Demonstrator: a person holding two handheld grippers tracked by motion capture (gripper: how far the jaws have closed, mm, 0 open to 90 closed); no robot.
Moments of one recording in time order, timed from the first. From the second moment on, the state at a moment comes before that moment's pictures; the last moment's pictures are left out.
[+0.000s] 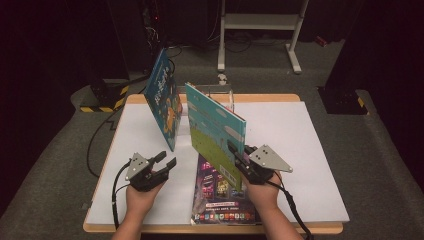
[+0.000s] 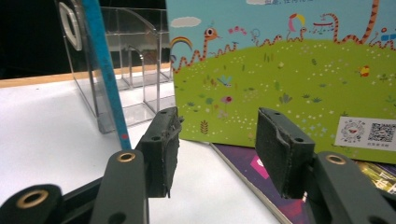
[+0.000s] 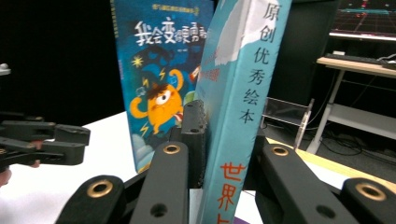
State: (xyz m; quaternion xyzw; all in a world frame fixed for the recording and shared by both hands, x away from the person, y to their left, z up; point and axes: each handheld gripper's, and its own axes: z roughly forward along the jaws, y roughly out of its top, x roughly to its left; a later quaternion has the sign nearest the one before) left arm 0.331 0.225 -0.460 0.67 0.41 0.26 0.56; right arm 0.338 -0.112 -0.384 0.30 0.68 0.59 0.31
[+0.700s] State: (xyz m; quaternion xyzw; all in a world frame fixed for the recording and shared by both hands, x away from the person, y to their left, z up) left arm 0.349 0.162 -0.402 0.67 0.38 0.27 0.58; right arm 0.312 -0.082 -0.376 0.28 0.72 0.57 0.29
